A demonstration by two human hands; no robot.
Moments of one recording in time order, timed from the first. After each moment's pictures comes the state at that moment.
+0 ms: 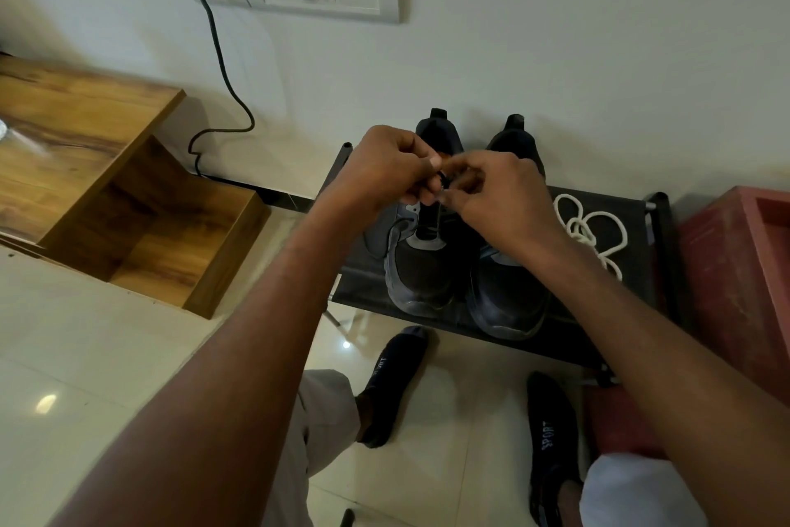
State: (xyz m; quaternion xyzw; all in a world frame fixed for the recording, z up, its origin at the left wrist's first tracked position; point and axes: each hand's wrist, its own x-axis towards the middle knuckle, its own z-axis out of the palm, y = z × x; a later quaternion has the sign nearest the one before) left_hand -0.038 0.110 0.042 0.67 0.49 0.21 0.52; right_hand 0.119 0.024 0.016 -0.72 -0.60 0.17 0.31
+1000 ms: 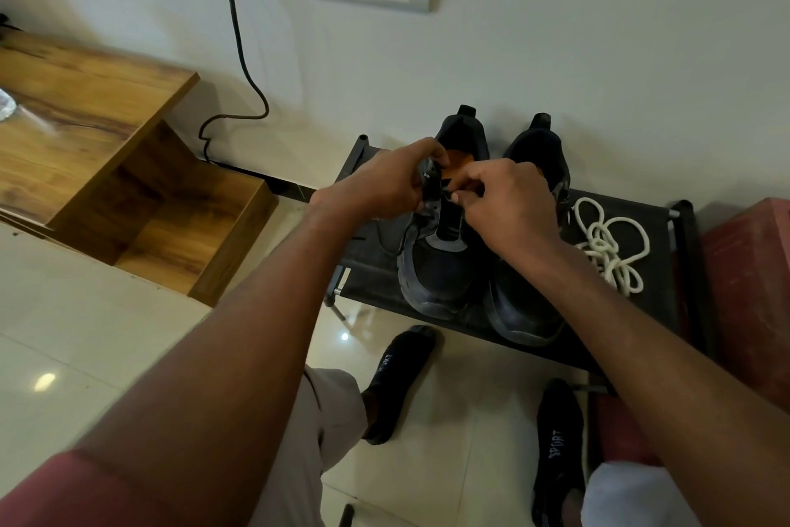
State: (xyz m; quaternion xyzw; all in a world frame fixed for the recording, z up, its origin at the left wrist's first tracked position) left_hand -0.062 0.142 0.004 0.84 0.43 0.03 0.33; right_hand 0.102 0.041 -0.006 -0.72 -0.63 0.11 0.28
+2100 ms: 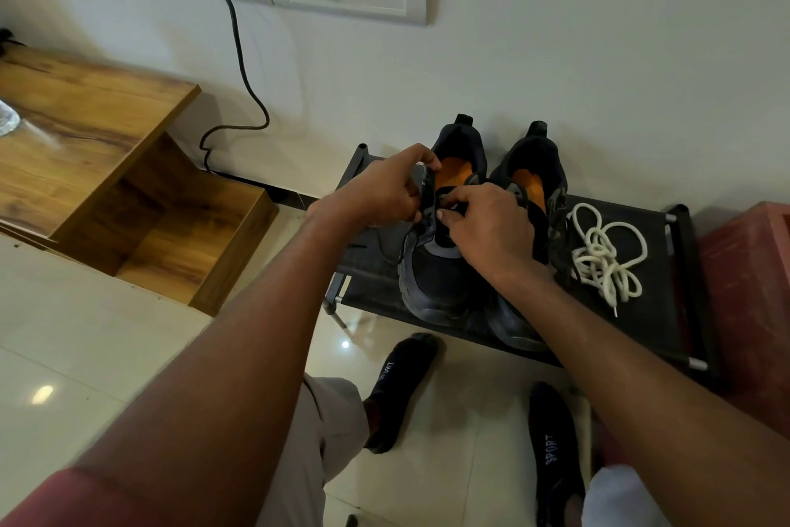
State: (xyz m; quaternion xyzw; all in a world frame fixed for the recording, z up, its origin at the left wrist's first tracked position) left_hand -0.069 0.147 0.000 0.79 0.45 0.05 0.41; right_hand 0.086 0.048 -0.039 -0.78 -0.55 0.14 0.26
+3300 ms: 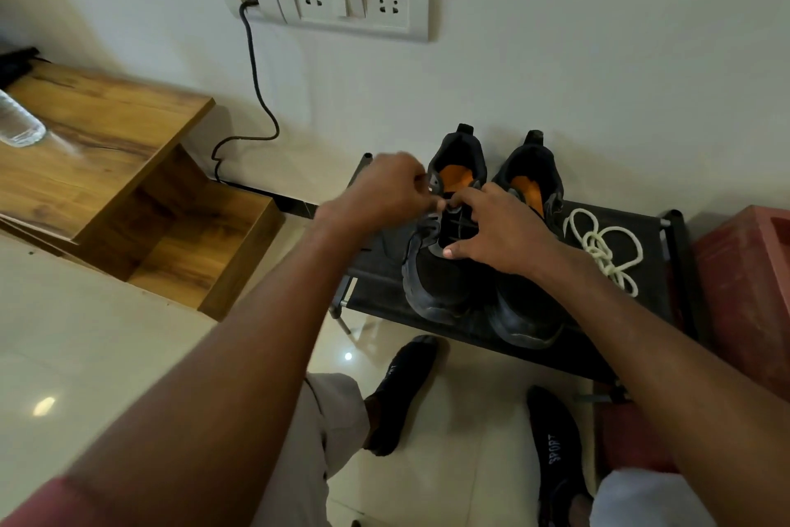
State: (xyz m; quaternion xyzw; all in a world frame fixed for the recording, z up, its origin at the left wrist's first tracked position) left_hand -0.062 0.122 0.034 0.83 0.49 0.05 0.26; right_hand 0.112 0.039 -0.009 -0.71 -0.67 0.20 0.09
